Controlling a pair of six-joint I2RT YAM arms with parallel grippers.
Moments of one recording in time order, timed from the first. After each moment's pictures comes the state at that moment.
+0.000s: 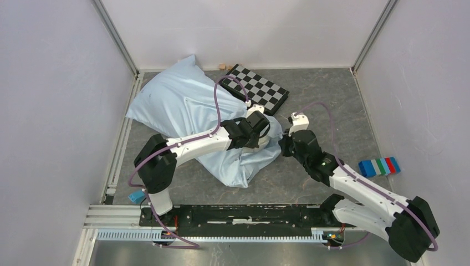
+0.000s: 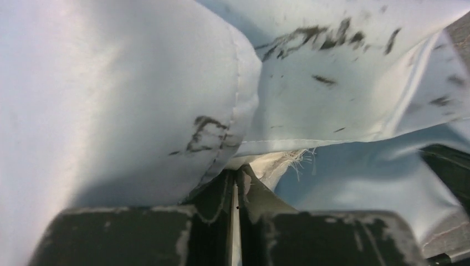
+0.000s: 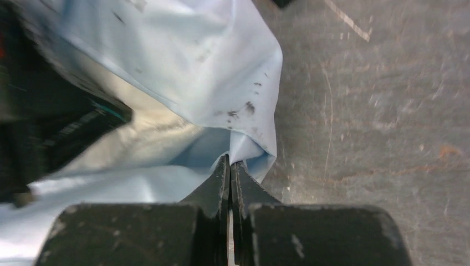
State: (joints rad) left arm -0.96 1.77 1.35 -0.54 -0.34 -0.57; right arm 0.68 0.99 0.51 -0.07 0.27 0.38
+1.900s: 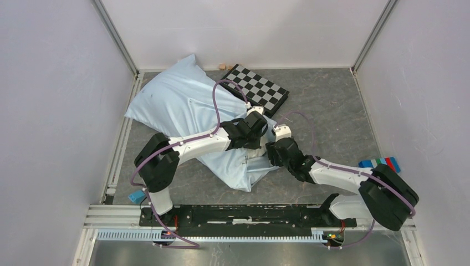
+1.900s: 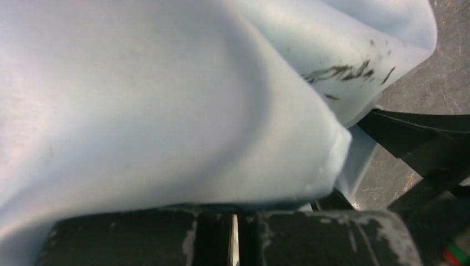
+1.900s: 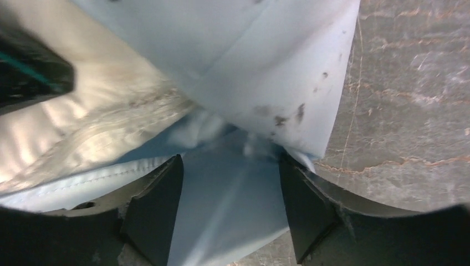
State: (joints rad) left arm -0.94 1.79 1.29 -0.42 -0.20 -0.62; right arm 0.77 1.25 0.47 0.05 0.37 0.31
